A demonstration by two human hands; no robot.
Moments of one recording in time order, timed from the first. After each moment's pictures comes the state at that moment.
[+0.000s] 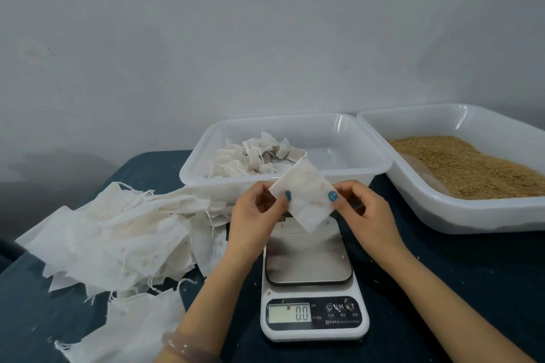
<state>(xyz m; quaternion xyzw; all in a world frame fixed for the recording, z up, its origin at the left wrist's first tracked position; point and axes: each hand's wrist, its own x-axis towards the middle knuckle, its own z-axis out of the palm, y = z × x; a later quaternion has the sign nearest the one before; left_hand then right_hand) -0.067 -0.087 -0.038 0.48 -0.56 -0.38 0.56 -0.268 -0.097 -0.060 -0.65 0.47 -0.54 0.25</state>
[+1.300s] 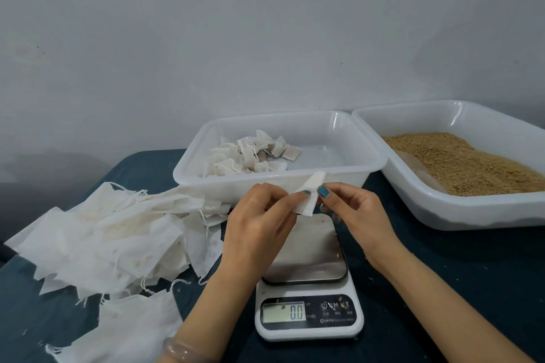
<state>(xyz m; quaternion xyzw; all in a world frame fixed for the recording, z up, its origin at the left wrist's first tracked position) -0.074 -0.072 -0.038 0.37 -0.76 0.17 0.50 -0.253 -0.079 -0.035 -0.56 0.39 -0.57 0.45</state>
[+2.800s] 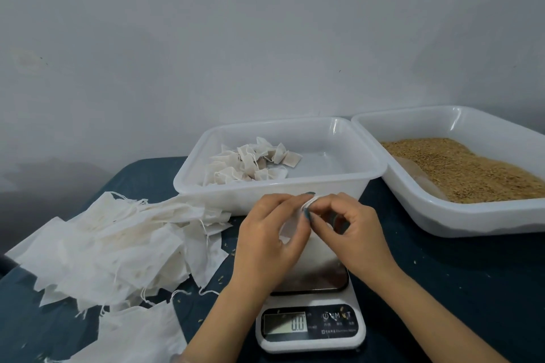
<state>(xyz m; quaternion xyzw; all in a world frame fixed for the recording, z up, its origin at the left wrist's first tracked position) -0.089 -0.062 -0.035 0.40 -0.74 -0.01 0.54 -0.245 -0.067 -0.039 -0.70 0.38 -0.56 0.22</state>
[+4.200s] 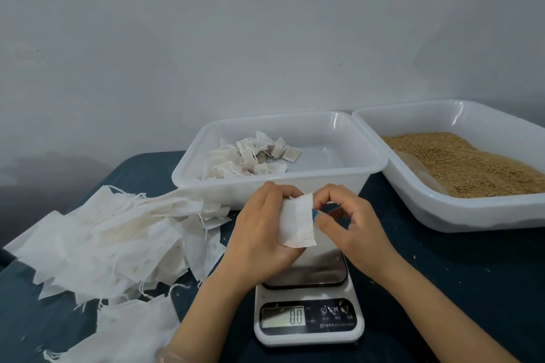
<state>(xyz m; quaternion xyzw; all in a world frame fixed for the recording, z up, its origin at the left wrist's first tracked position) -0.074 -0.067 -0.034 0.42 -0.80 -0.05 0.42 -0.249 -0.067 -0.031 -0.73 0.36 -0.52 0.27</state>
